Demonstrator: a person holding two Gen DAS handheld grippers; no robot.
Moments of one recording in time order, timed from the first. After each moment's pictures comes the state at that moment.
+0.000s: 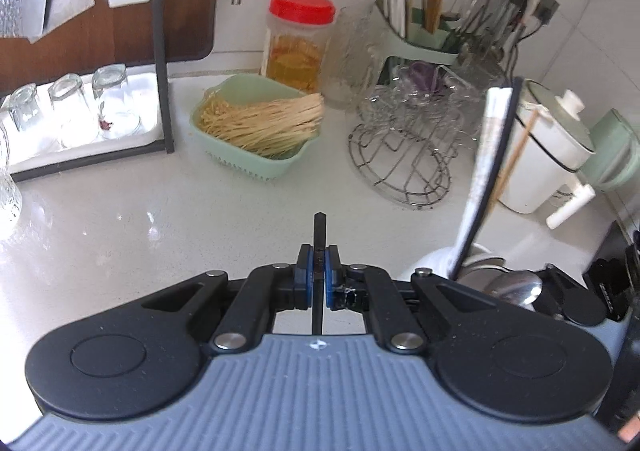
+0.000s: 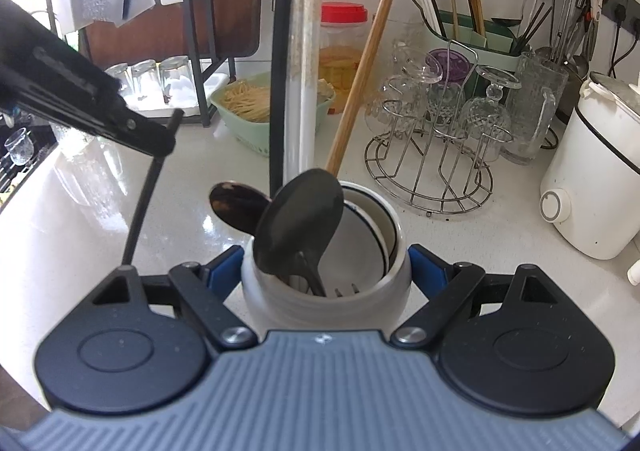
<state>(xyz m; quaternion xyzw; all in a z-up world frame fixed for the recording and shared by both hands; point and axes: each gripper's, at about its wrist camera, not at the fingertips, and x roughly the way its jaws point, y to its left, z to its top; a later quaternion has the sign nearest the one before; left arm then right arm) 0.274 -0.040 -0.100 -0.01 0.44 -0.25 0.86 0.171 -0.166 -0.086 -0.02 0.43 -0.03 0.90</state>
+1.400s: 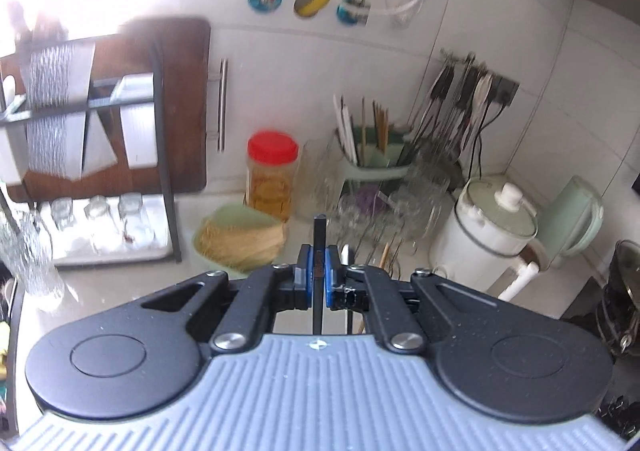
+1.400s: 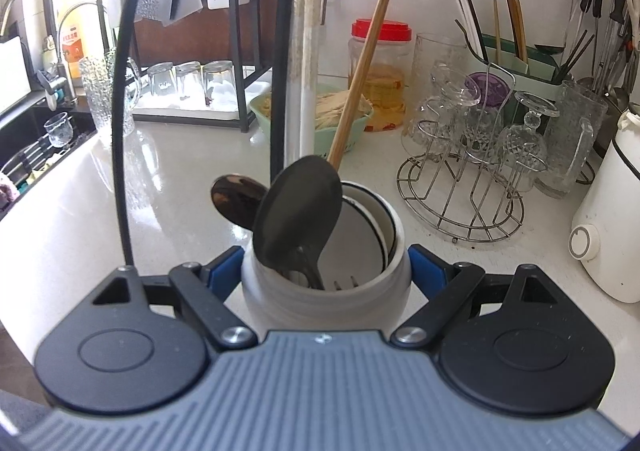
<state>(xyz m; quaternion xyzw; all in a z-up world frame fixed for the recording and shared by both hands) 0.216 -0.050 0.048 -0.02 0.32 -0.24 0.92 0.172 -0.177 -0.090 -0.04 0.40 0.05 0.91</state>
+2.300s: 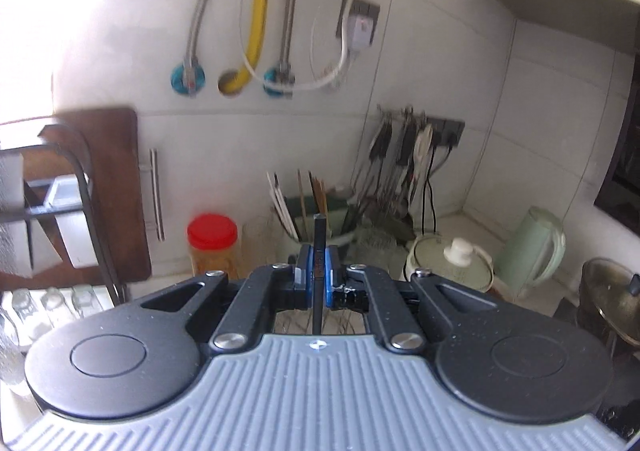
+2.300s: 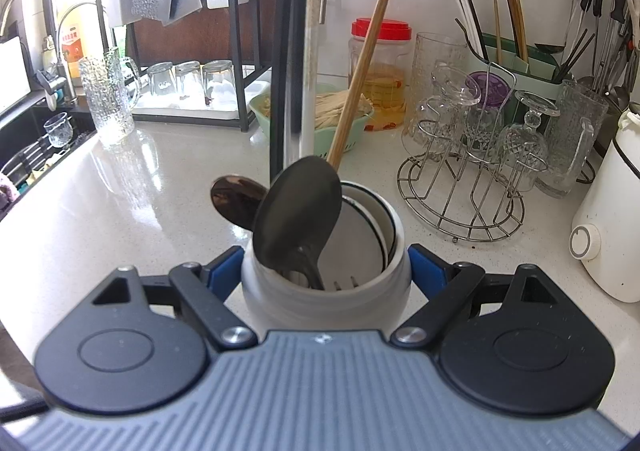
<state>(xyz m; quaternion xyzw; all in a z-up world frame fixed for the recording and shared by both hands) 0.232 -0.099 0.093 -0.01 0.24 -0.32 0.92 0.172 -0.176 -0.089 -0.04 0.40 0.05 0.91</state>
